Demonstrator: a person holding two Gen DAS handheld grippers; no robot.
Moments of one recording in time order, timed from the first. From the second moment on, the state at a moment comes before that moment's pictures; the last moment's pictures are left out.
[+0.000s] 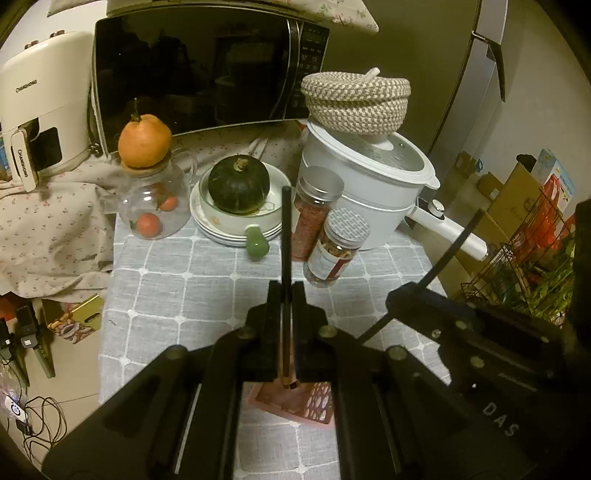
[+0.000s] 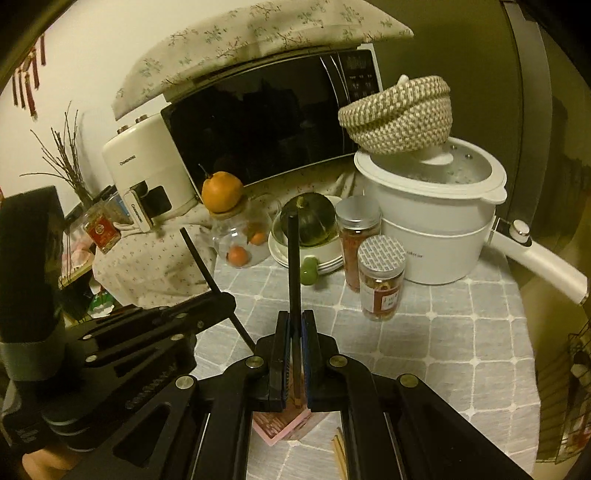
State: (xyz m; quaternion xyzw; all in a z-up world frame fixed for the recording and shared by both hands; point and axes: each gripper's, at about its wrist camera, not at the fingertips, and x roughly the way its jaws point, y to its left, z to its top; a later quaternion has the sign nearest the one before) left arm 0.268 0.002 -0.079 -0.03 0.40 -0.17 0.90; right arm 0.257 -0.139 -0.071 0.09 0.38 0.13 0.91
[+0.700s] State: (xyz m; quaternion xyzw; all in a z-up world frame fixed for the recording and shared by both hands) left arm 0.241 0.017 -0.066 -0.04 0.38 -0.14 0.91; right arm 0.238 -0.160 -0.046 0.10 0.36 0.12 0.92
